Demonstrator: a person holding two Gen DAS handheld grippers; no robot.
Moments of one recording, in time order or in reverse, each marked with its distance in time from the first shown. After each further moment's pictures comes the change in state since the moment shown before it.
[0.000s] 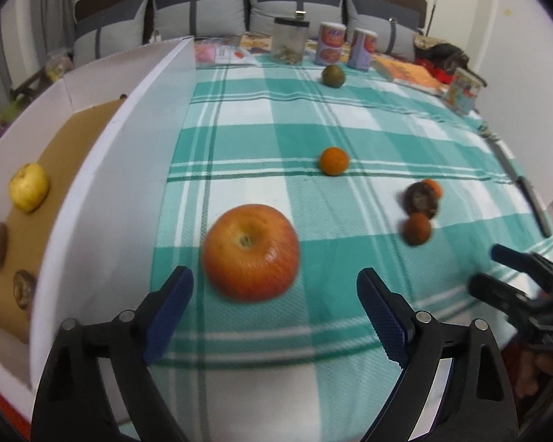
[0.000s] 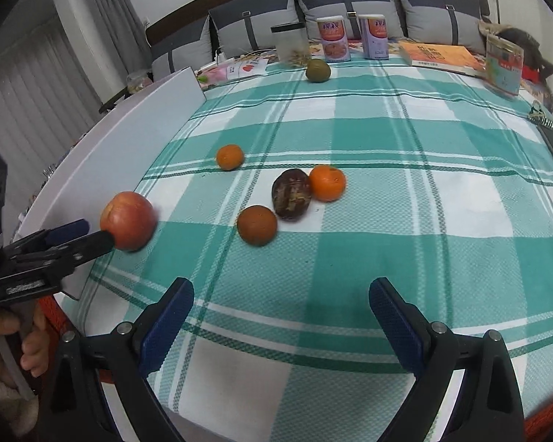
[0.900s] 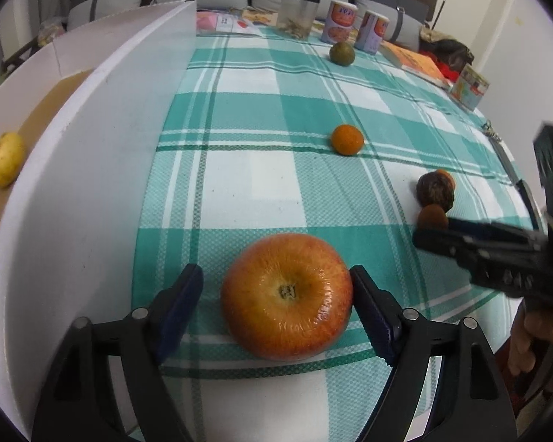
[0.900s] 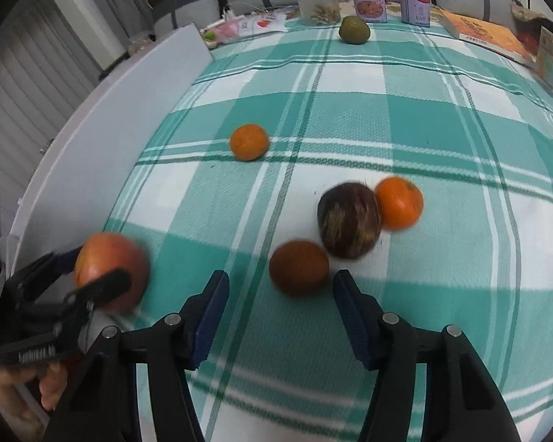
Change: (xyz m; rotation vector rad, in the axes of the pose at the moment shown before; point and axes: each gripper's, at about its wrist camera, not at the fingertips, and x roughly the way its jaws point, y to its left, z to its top) left arm 0.025 0.011 0.000 -0.054 0.100 -0.077; right arm 0.069 0.023 0.048 -0.020 0.202 0.028
